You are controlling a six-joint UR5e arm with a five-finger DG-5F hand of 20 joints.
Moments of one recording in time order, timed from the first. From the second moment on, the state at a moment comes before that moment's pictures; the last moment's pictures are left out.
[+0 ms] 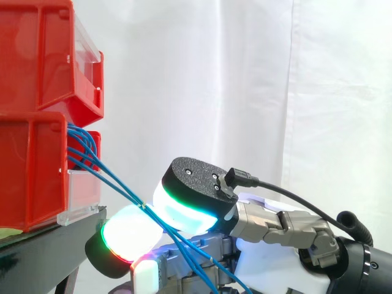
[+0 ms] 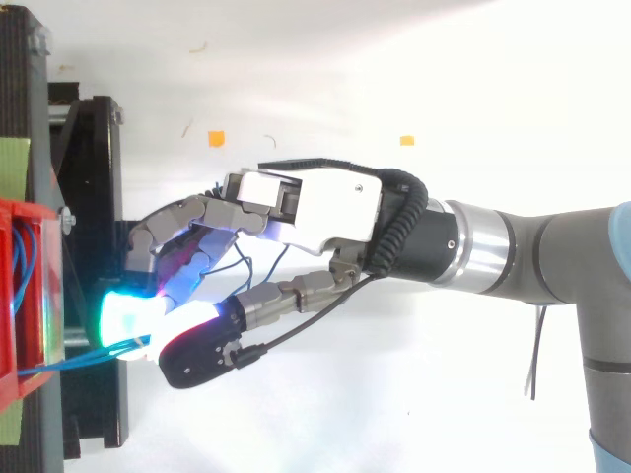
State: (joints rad) arm 0.16 -2.51 -1.27 -2.14 -1.30 -0.16
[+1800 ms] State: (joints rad) arm 0.15 -2.49 -1.26 -2.18 -1.36 -0.06
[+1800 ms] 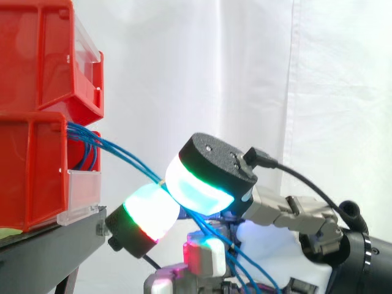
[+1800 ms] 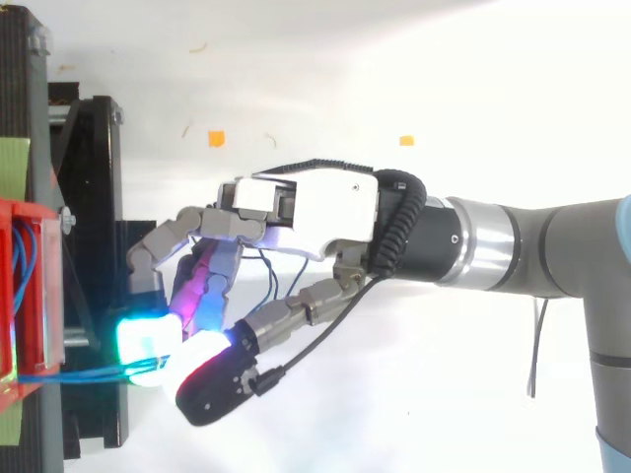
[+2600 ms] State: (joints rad) arm 0.14 -2.38 -1.26 -2.45 -1.42 -0.07
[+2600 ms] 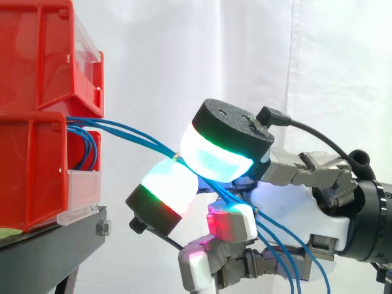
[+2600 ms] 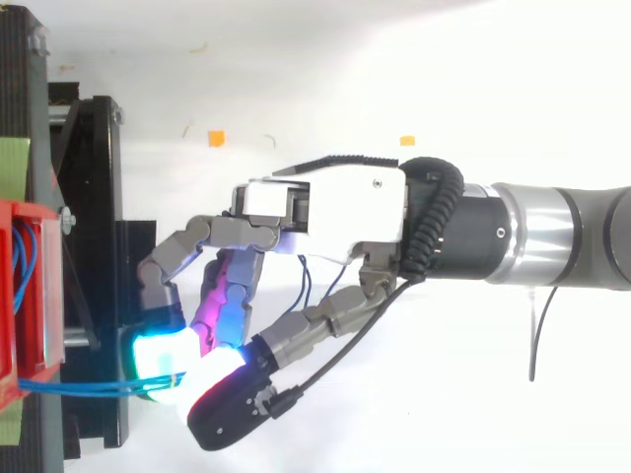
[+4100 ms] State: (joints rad) arm 0.14 -2.37 -1.26 -2.51 -1.42 -0.06
